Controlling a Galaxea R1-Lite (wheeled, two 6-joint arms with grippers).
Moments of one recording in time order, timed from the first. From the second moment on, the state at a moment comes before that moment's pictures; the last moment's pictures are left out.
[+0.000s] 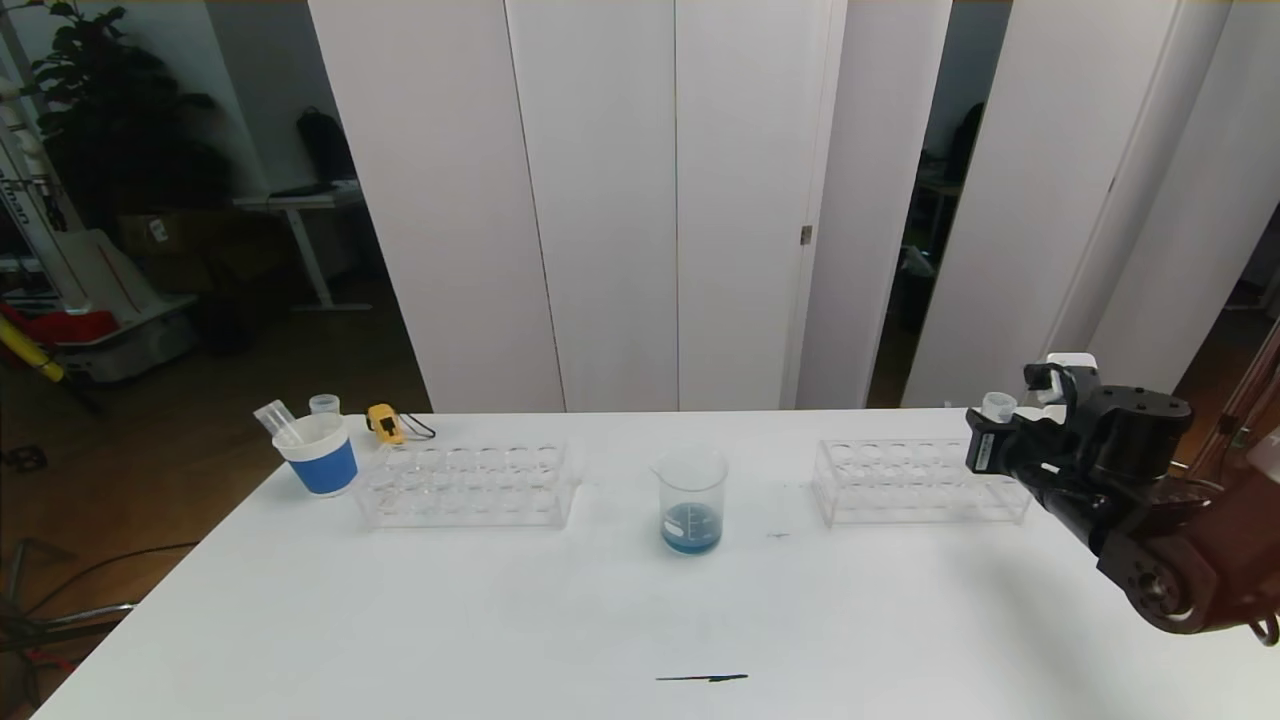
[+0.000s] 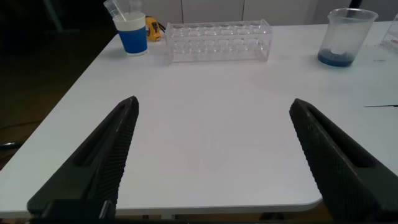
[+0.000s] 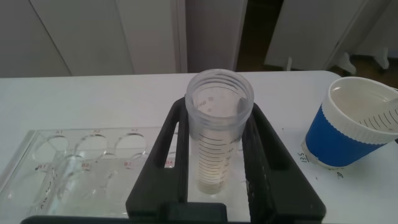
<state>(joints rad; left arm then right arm) 0.00 0.00 0.00 0.00 0.00 0.02 0.06 2.11 -0.73 -1.24 -0.12 0.03</state>
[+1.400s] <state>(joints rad) 0.00 0.00 0.00 0.00 0.00 0.02 0.12 1.98 -1.55 -0.46 0.42 -0.06</state>
